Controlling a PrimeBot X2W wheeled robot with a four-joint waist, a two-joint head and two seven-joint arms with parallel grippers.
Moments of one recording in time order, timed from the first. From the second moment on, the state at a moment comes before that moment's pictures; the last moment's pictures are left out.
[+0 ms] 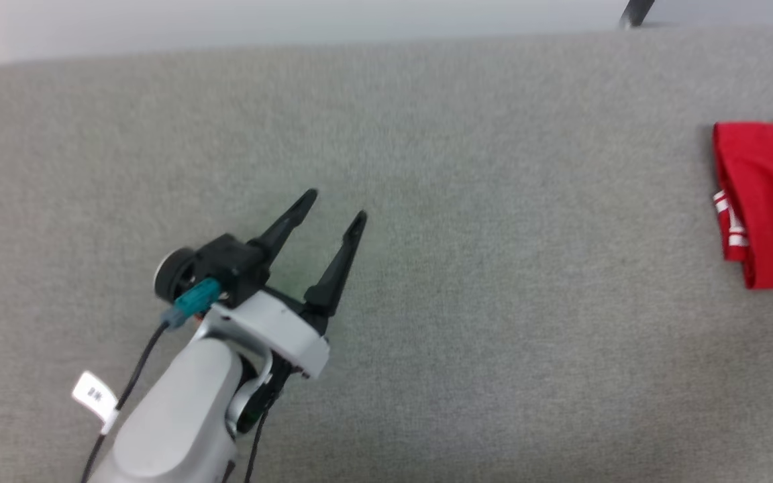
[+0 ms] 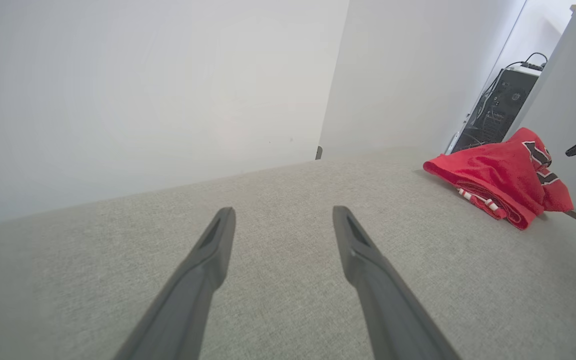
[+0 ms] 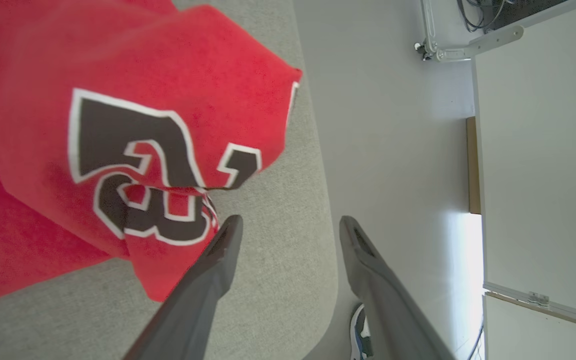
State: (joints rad) left arm -0.55 0.30 -0.52 0.34 -0.49 -0.13 -0.26; right arm -1.11 -0.65 0.29 1.19 0.21 0.13 0.64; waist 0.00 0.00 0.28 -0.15
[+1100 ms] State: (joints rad) left arm -0.12 0.30 -0.18 0.20 -0.46 -0.12 -0.26; right arm -0.66 -0.54 0.37 0.57 0.42 0.13 -0.07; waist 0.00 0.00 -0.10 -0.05
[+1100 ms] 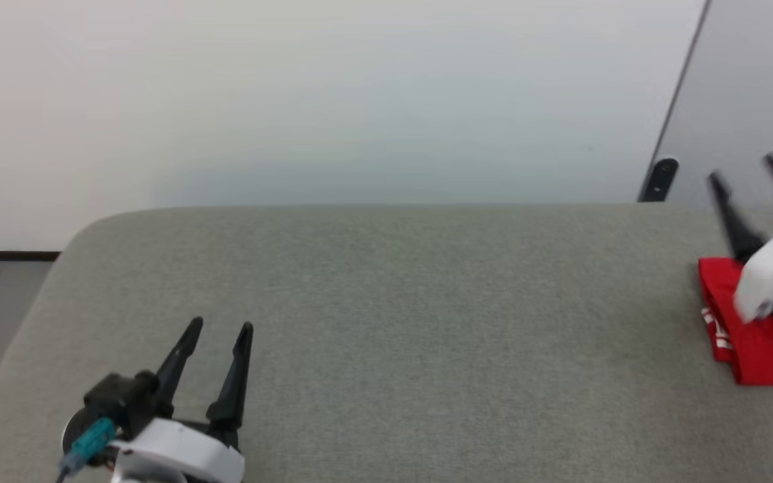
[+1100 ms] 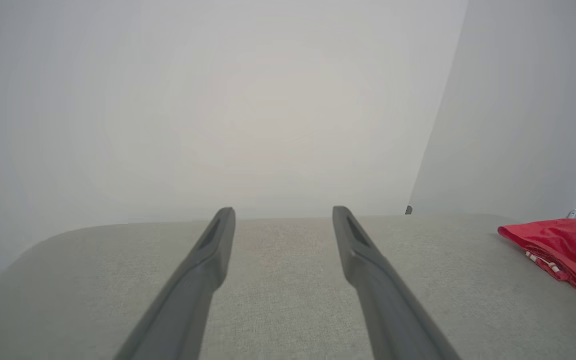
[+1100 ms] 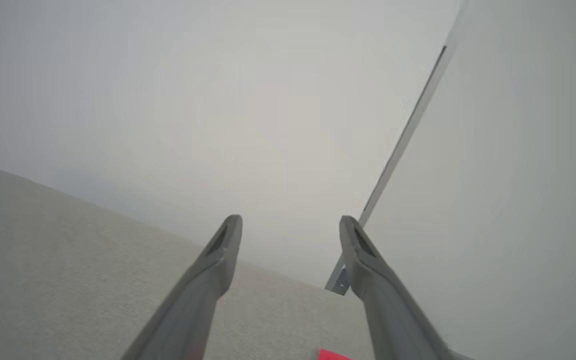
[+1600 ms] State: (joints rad) left arm 0.00 0.21 -0.09 0.09 -0.37 -0.08 -0.26; right arm -0.32 -0.35 0.19 0.42 0.27 0.13 -0.26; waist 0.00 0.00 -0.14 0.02
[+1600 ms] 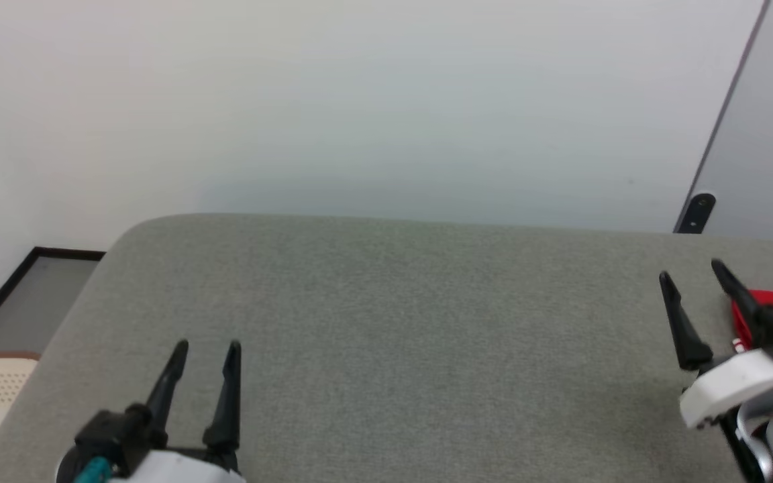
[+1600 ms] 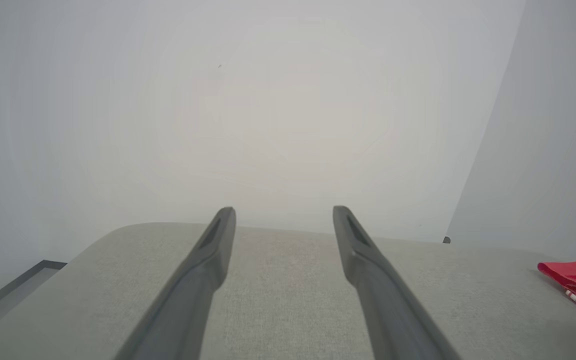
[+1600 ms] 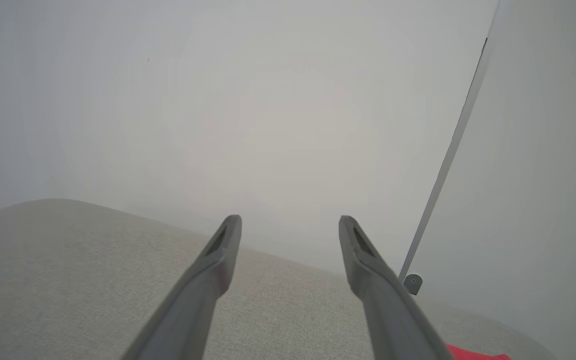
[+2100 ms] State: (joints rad) left arm 0.04 0.15 -0.06 0.13 -0.30 -0.12 -0.26; right arm -0.11 -0.21 0.02 0.34 0.22 0.13 -0.26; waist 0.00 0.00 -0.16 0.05
